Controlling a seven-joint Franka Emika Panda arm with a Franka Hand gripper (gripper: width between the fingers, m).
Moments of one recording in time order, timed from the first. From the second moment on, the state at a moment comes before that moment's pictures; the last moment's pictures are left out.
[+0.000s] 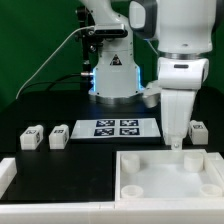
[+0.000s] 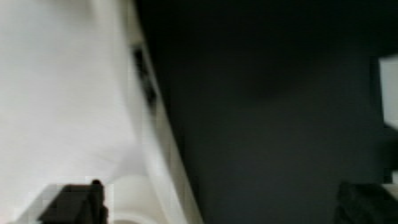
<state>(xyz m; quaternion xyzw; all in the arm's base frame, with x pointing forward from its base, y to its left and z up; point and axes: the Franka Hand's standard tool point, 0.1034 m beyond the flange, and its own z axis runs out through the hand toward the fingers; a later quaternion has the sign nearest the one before) 0.473 0.115 0.040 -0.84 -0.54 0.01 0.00</state>
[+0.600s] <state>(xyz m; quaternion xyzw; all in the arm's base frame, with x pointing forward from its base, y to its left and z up) 0.465 0.151 0.047 -0.98 -0.20 0.01 0.02</state>
